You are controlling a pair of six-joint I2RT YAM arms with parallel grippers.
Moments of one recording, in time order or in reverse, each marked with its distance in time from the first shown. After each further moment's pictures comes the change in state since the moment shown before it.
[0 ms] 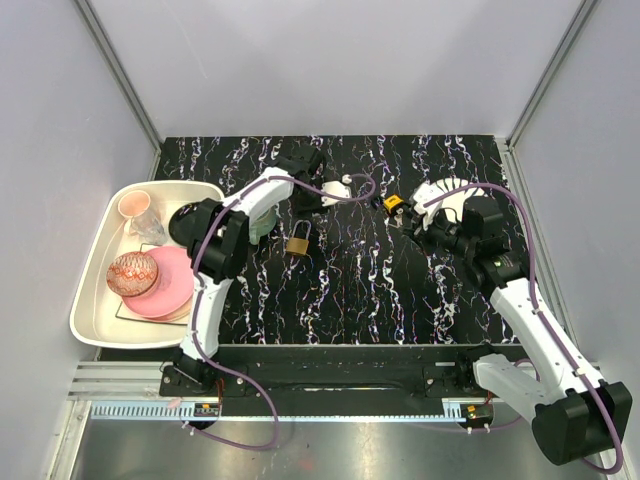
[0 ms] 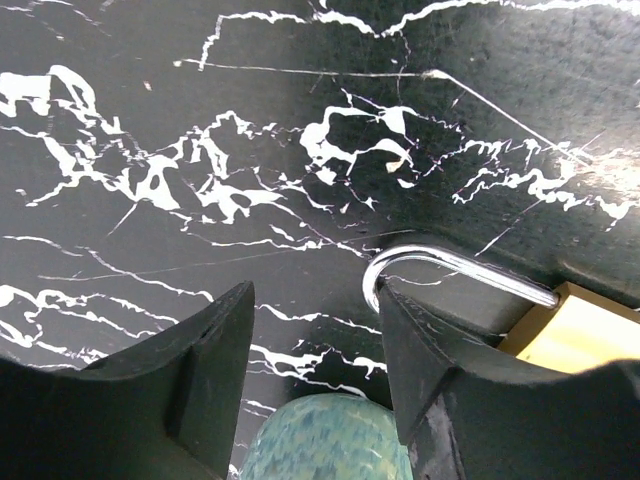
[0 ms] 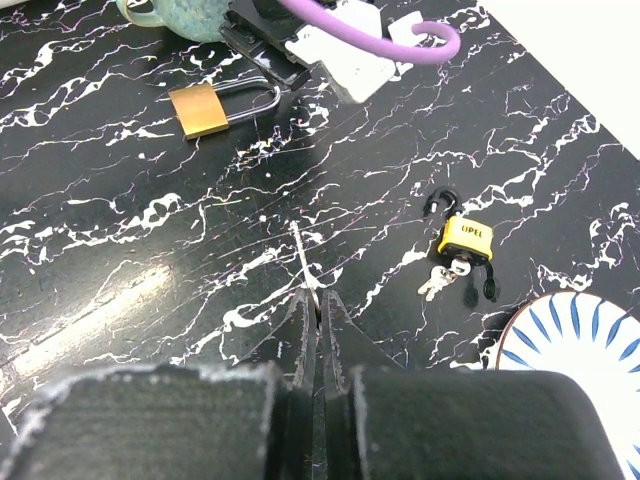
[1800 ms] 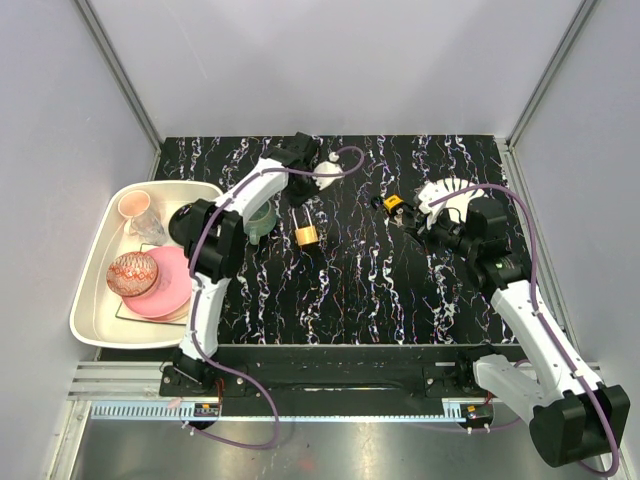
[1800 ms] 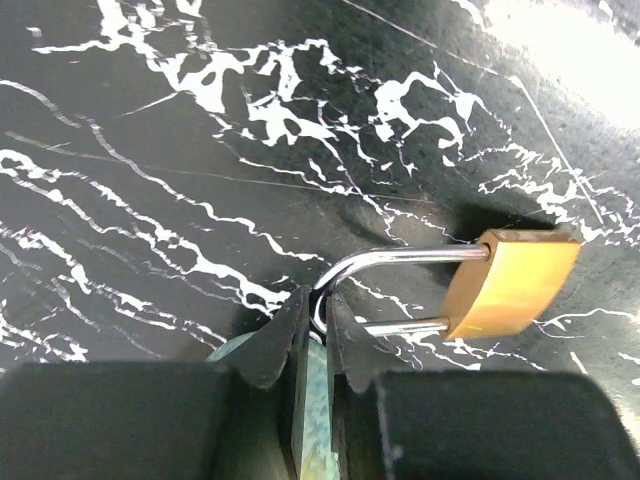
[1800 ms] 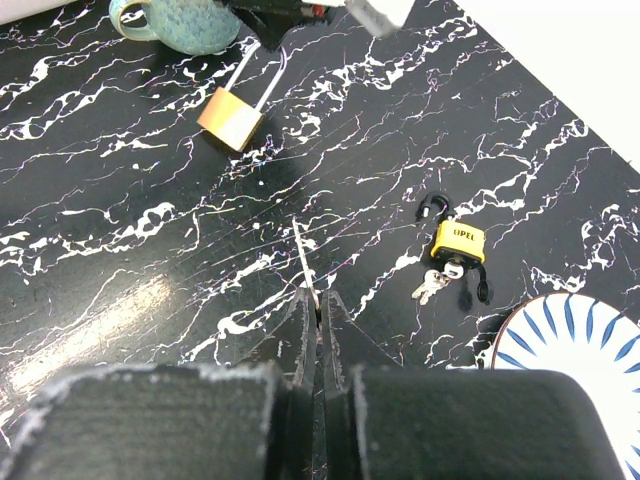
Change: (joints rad) left arm 0.026 0.018 0.099 -0.109 -0.074 -0.322; right arm -0.035 -0.010 -0.025 0.044 -0.026 0.018
